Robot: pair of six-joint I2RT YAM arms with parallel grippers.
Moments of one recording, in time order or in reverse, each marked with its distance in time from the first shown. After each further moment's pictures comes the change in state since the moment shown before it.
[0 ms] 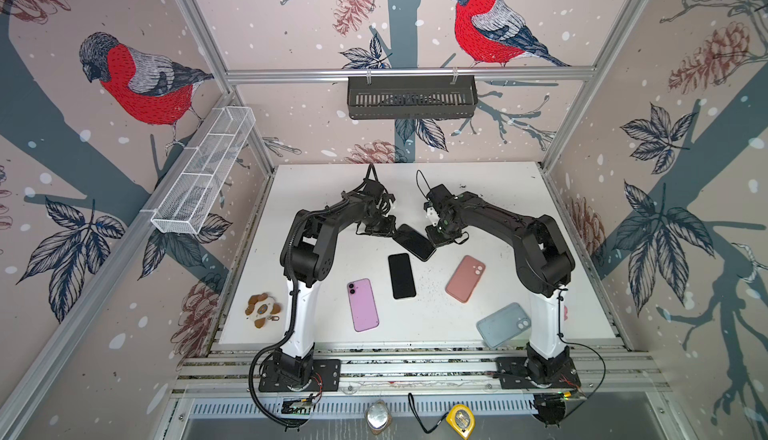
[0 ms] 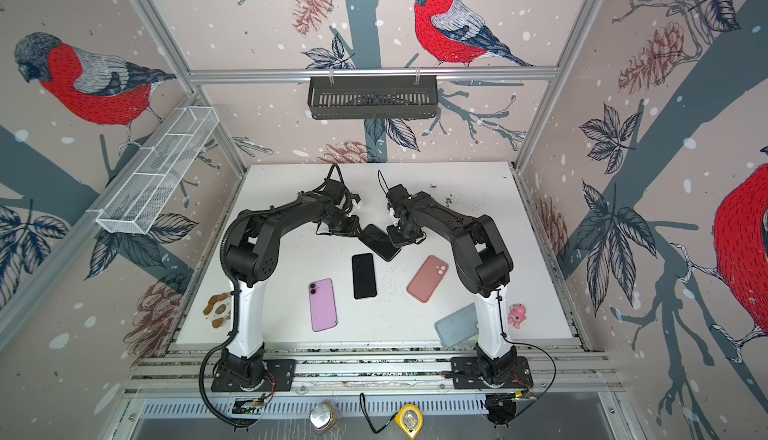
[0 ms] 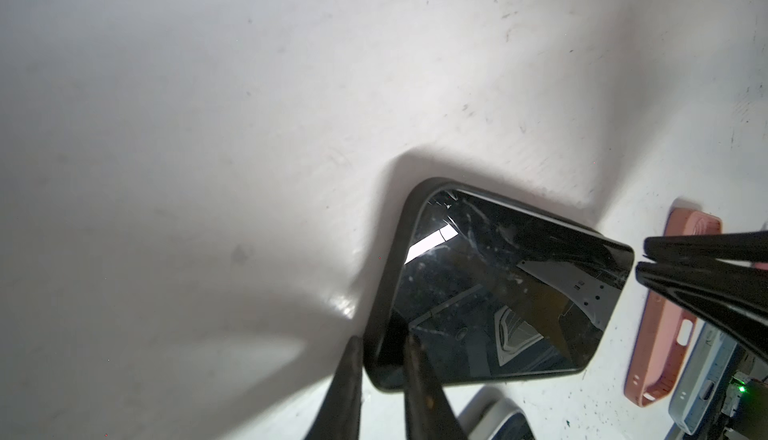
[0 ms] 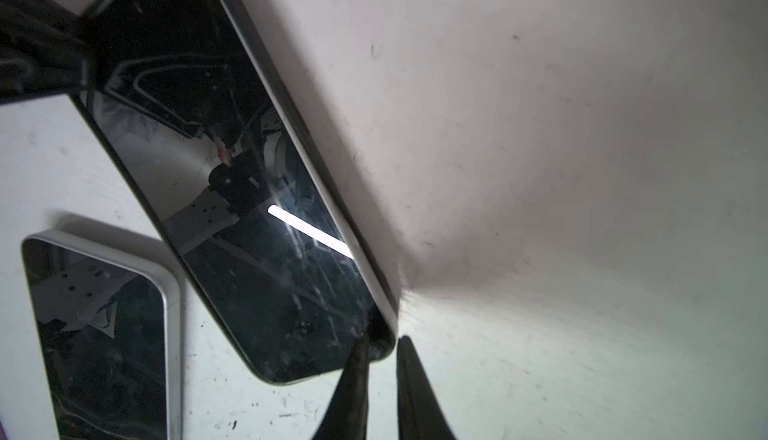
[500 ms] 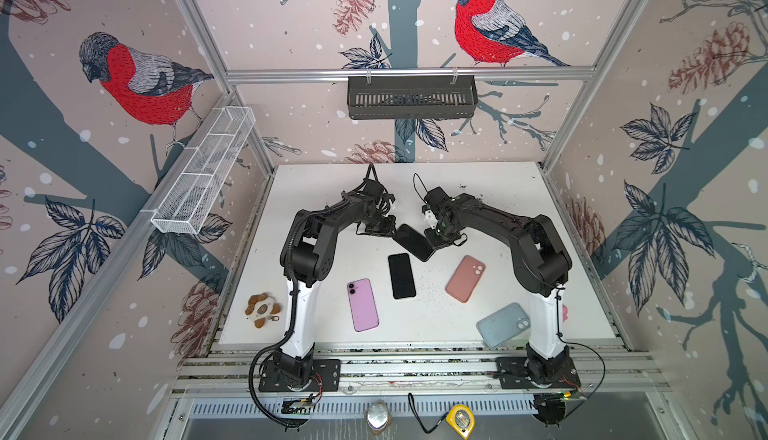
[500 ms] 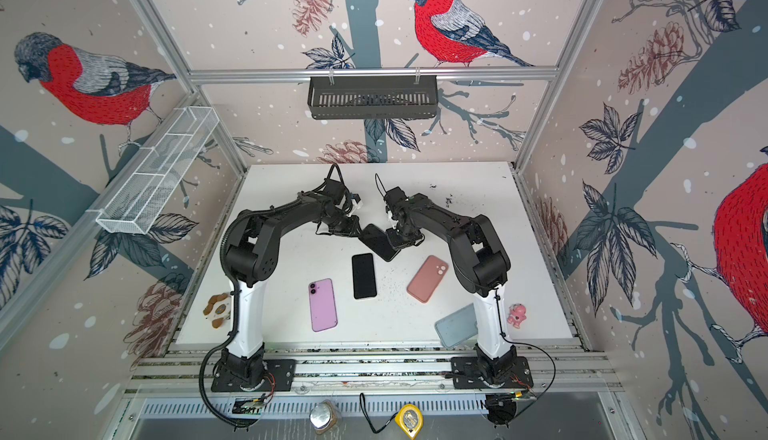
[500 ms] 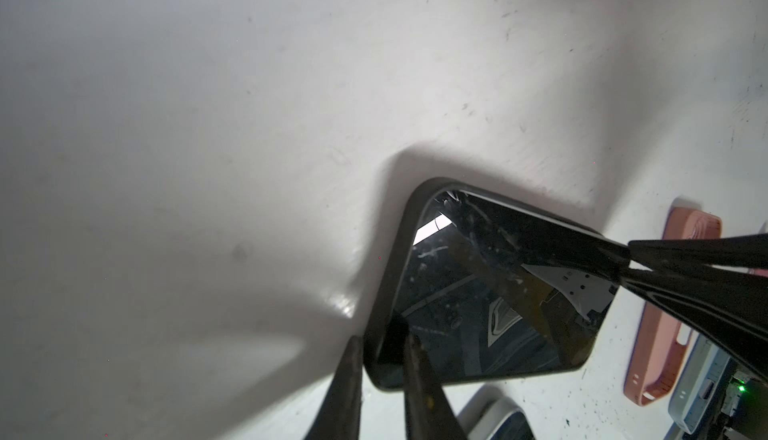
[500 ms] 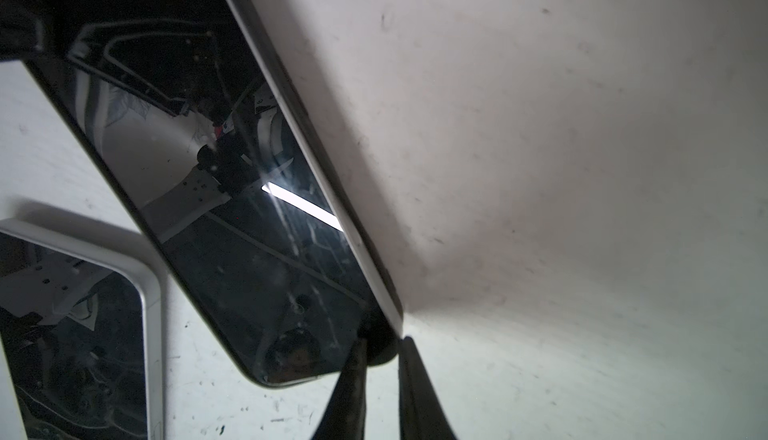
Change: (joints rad) left arm 0.000 0.000 0.000 -0.002 0.000 0.001; right arm 0.018 0.028 -0.002 -0.007 0.019 -0.005
